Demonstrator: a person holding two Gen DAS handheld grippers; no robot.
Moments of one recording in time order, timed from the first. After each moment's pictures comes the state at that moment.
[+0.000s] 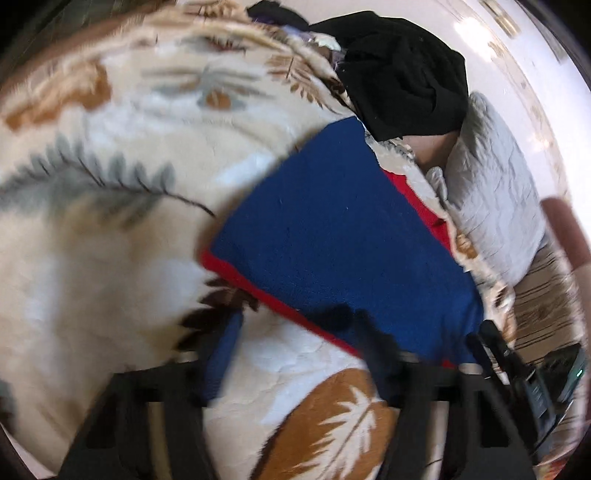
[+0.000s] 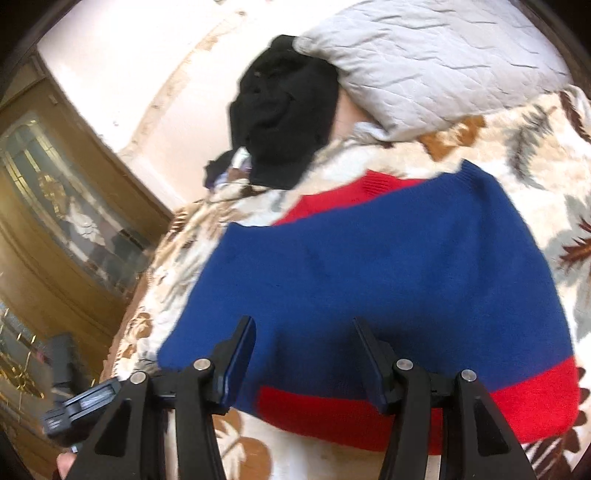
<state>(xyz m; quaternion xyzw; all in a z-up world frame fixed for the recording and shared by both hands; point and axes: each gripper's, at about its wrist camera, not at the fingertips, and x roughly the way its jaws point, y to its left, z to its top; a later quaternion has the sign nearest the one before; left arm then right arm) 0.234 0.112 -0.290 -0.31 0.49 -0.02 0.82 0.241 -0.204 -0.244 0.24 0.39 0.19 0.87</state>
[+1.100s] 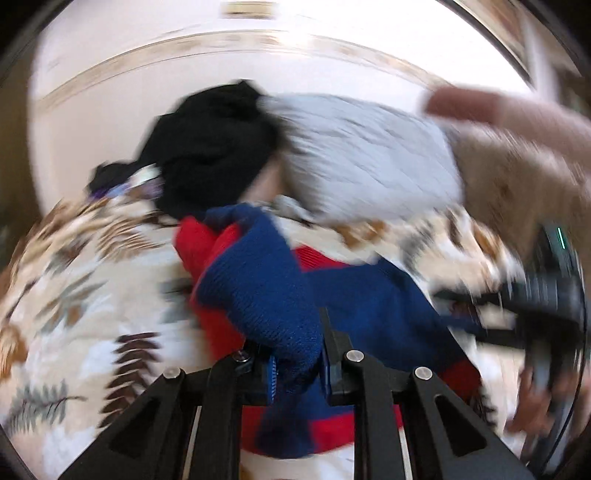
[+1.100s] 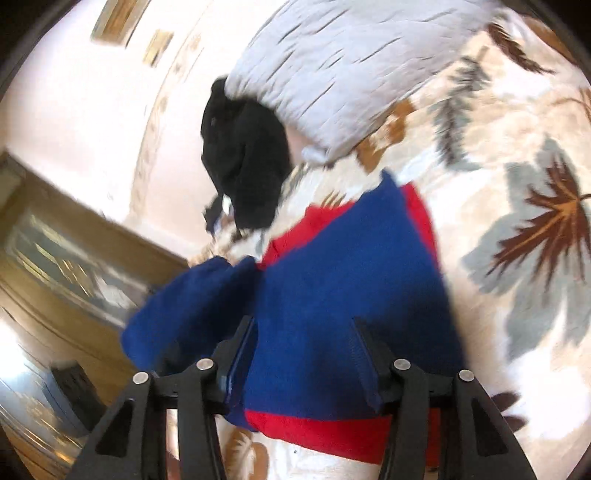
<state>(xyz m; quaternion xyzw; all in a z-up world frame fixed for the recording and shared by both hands) 0.246 -0.078 -0.209 0.04 0.31 -0.17 0.93 0.256 -0.345 -0.263 0.43 0.39 0.18 0.80</state>
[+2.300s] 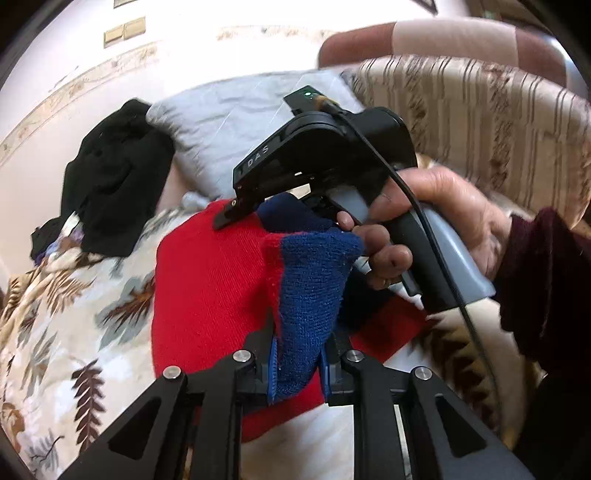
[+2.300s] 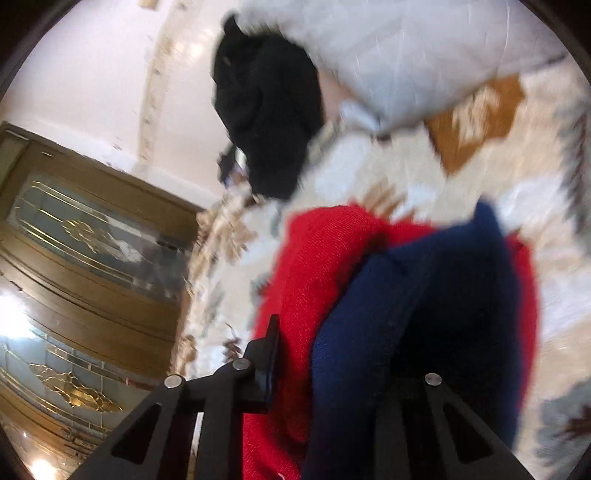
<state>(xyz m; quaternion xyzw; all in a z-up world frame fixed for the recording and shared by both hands) 0.205 -0.151 -0.222 0.15 0.30 -0.28 0.90 0.374 -0.304 -0.260 0.35 0.45 0.28 0.77</state>
